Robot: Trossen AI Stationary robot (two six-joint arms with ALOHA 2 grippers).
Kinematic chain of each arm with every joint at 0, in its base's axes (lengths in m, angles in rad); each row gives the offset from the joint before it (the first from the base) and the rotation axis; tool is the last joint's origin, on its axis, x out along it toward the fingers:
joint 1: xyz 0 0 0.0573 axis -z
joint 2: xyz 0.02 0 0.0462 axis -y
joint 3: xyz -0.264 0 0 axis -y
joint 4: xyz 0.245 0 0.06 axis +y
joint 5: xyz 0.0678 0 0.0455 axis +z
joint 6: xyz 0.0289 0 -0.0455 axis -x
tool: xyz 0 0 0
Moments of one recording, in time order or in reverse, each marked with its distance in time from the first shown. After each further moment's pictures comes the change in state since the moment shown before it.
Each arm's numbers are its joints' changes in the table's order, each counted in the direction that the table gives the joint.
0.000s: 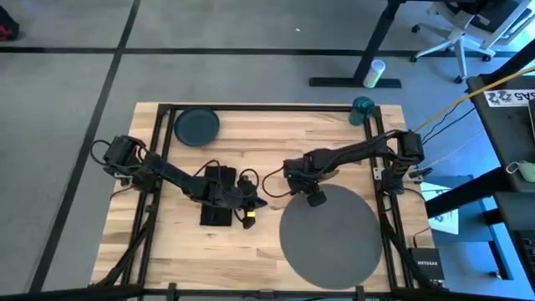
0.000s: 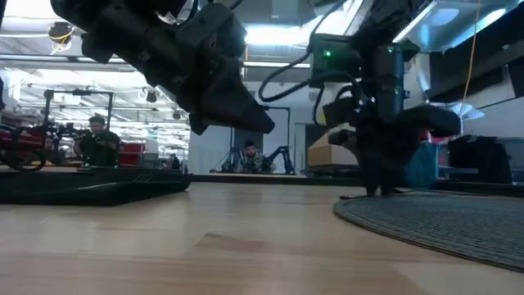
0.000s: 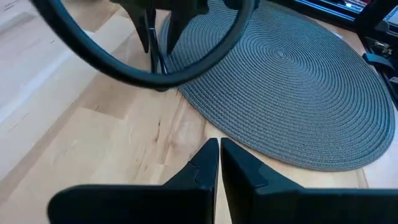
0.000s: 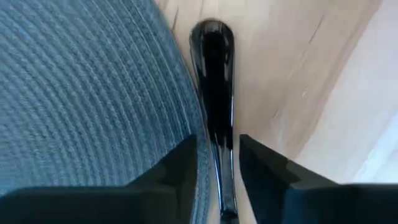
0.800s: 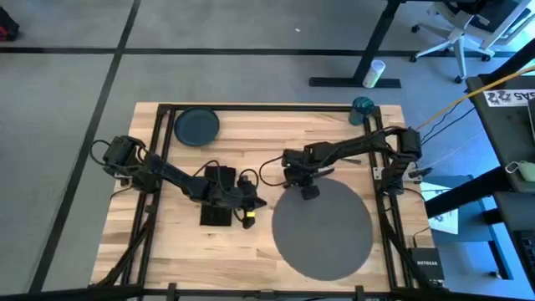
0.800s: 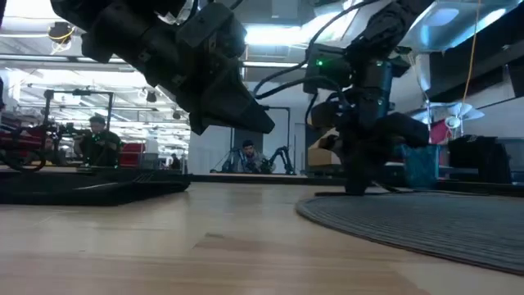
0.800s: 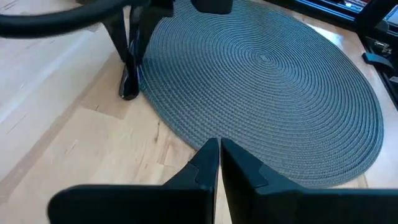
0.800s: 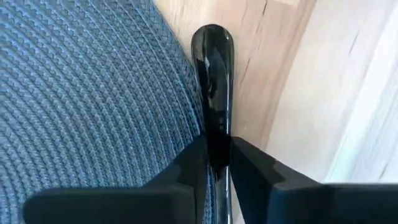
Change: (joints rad) left arm 0.004 0.000 0.000 0.000 0.000 -0.001; right arm 0.090 -0.050 -0.023 -0.160 0.066 0.019
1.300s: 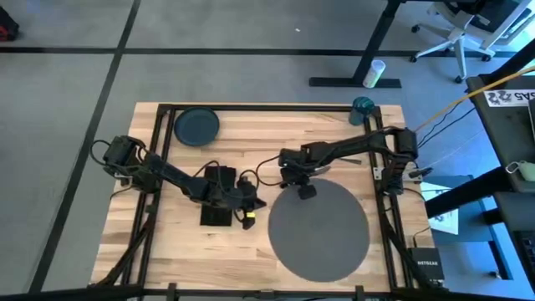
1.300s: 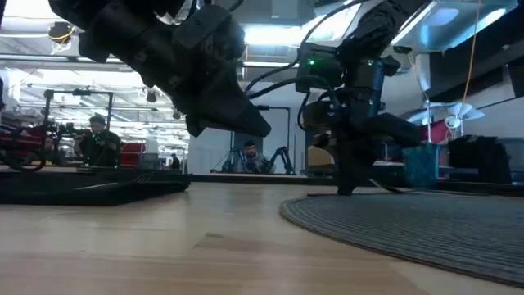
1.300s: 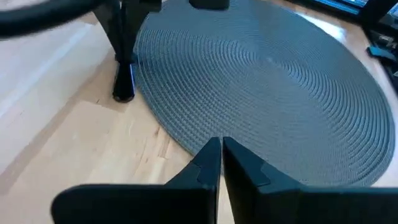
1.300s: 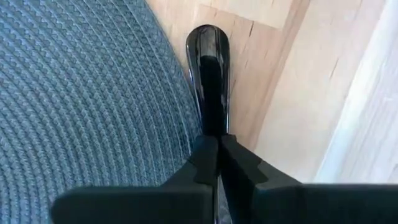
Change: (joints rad) left arm 0.016 0.000 0.000 0.024 0.000 0.020; right arm -0.001 -0.005 0.084 0.056 -0.021 0.024
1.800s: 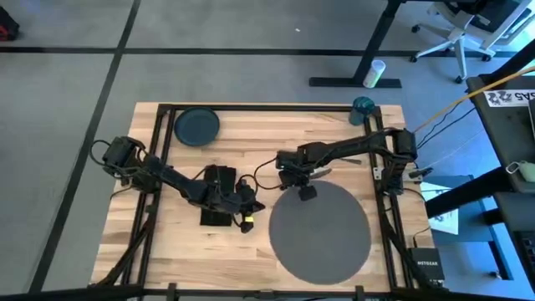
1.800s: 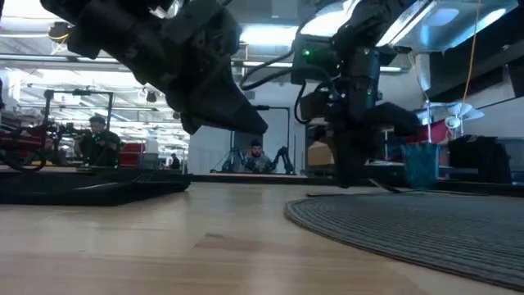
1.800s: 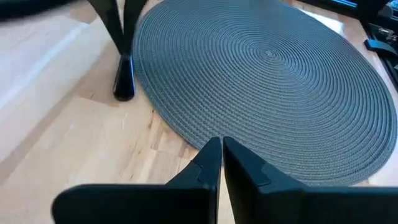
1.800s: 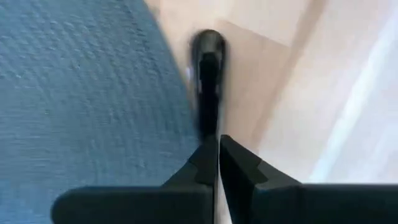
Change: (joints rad) left arm 0.032 0.000 0.000 0.006 0.044 0.001; right arm -0.025 0.002 0.057 0.075 -0.012 0.027
